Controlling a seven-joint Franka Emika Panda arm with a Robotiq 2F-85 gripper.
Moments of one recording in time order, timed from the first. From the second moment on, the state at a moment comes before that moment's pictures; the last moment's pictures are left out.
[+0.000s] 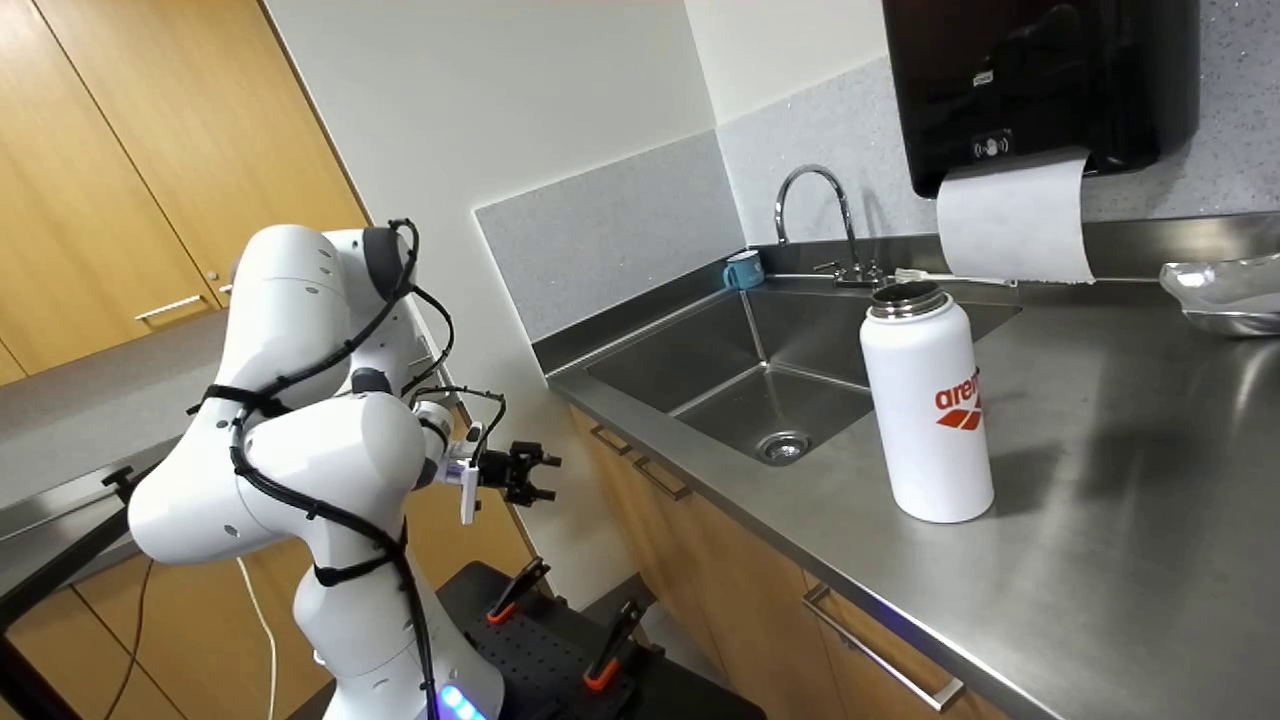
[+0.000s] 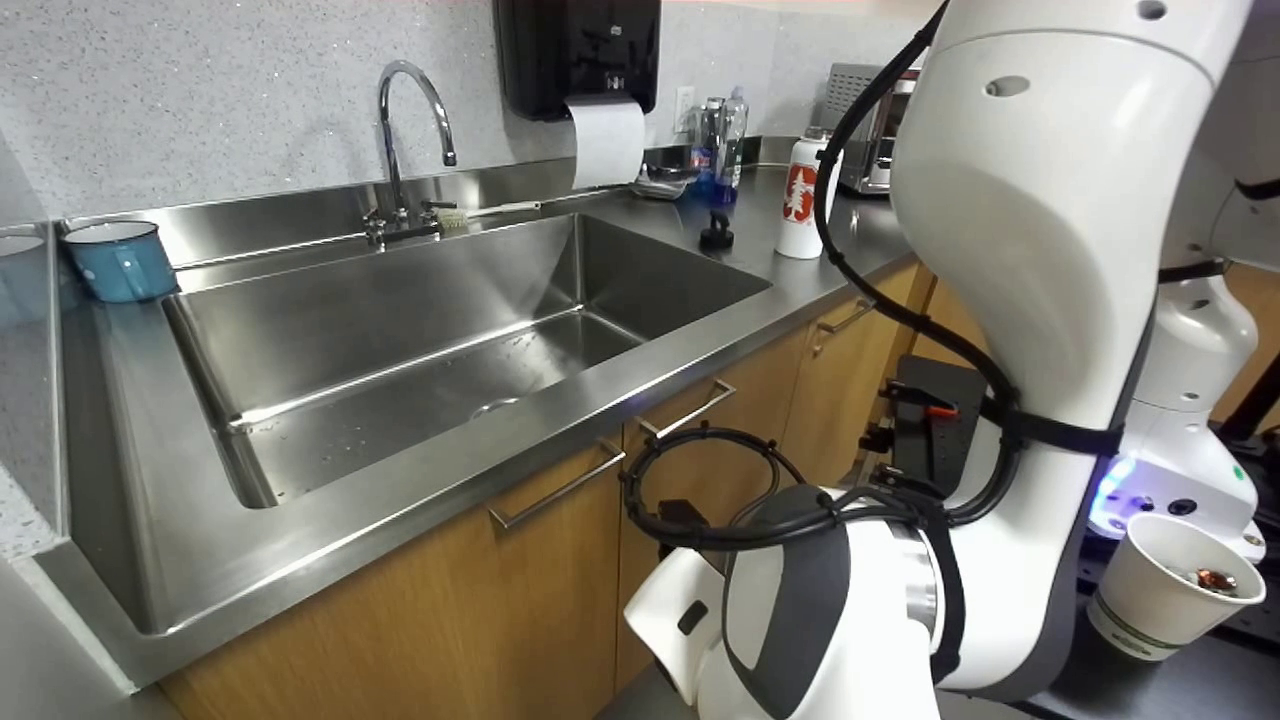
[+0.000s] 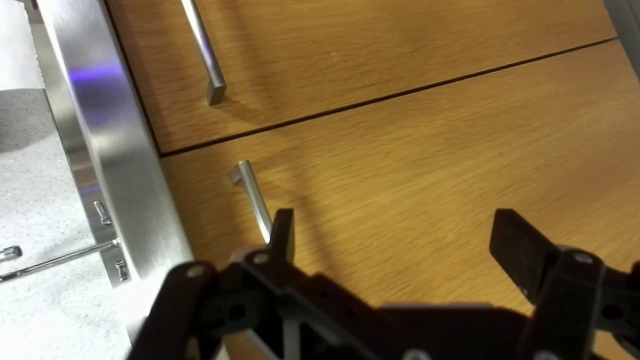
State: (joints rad) arm 0.78 0.80 0.23 -1.96 -1.25 1.86 1.34
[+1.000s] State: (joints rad) arm 0.85 1.08 0.17 -1.84 -1.61 1.40 1.35
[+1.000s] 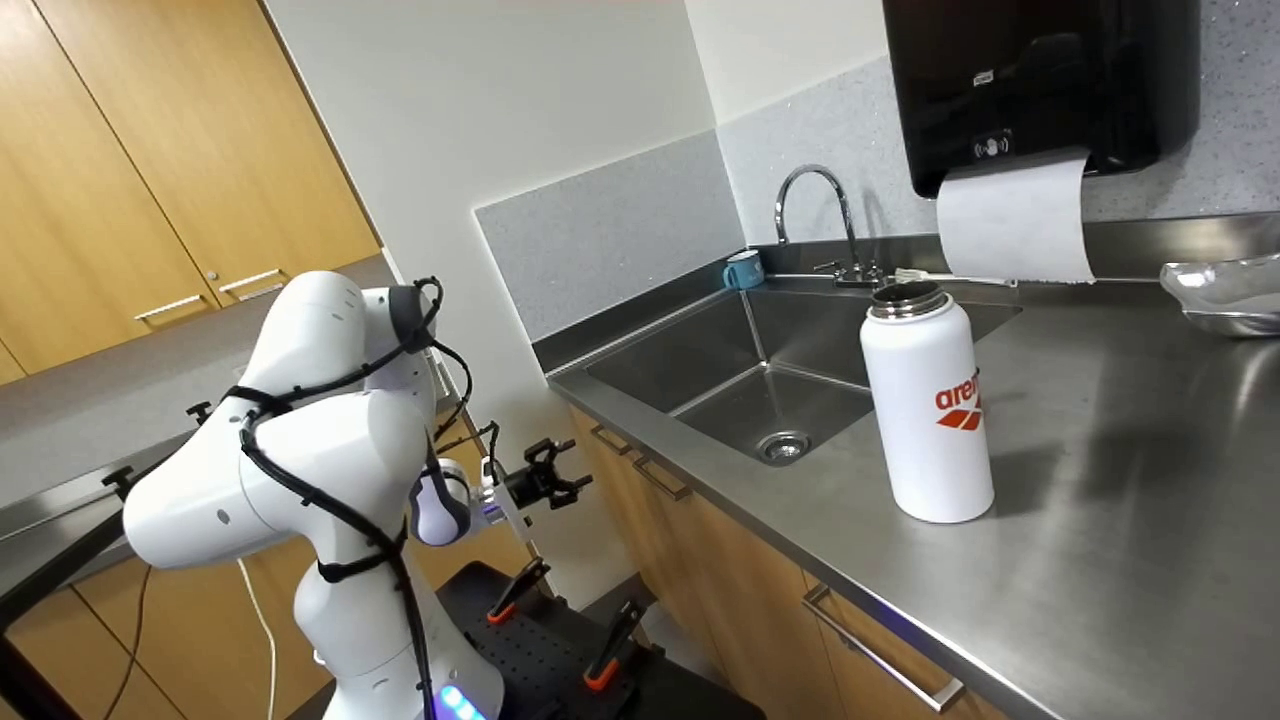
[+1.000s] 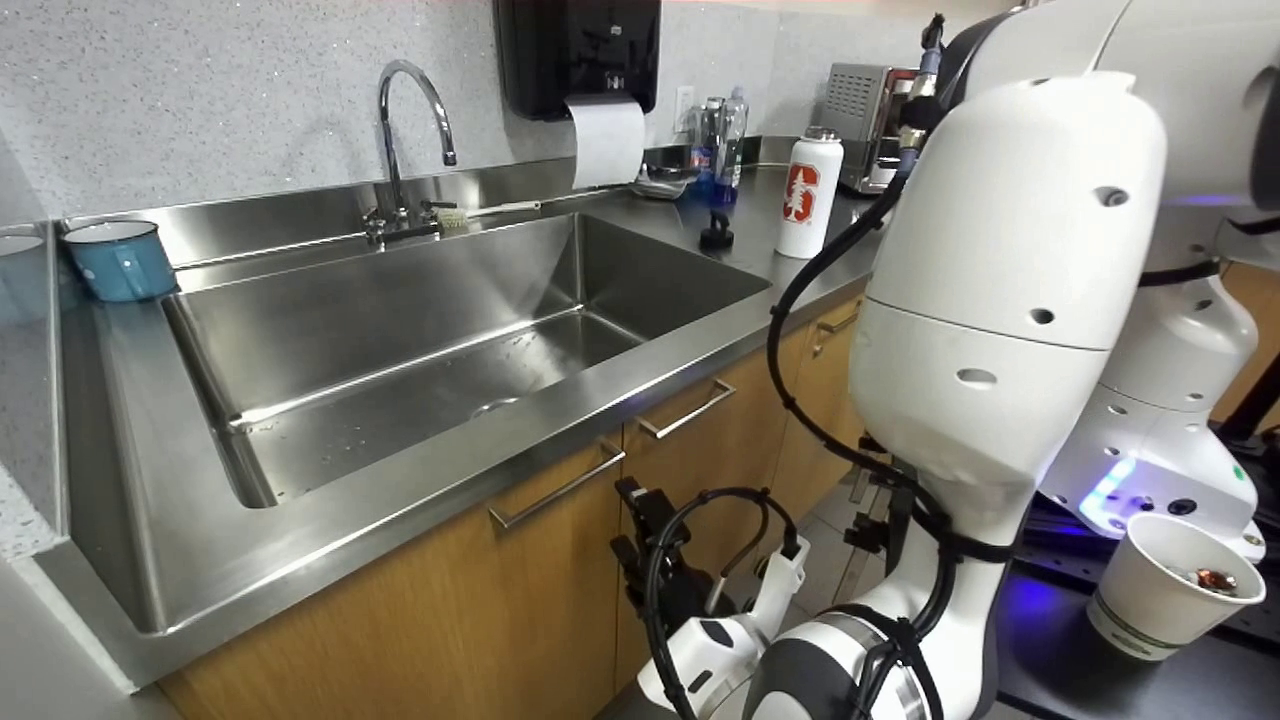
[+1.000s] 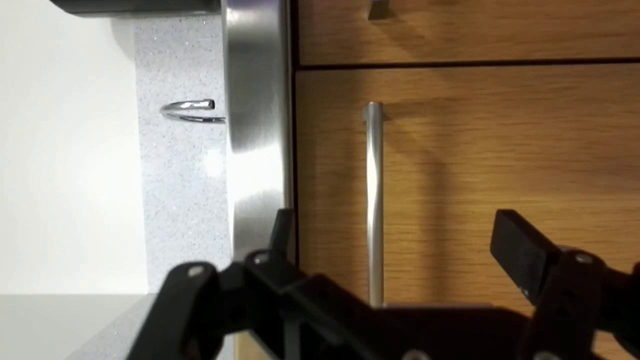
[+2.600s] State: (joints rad) arm 0.61 1.09 0.26 -1.87 -1.90 1.40 1.34
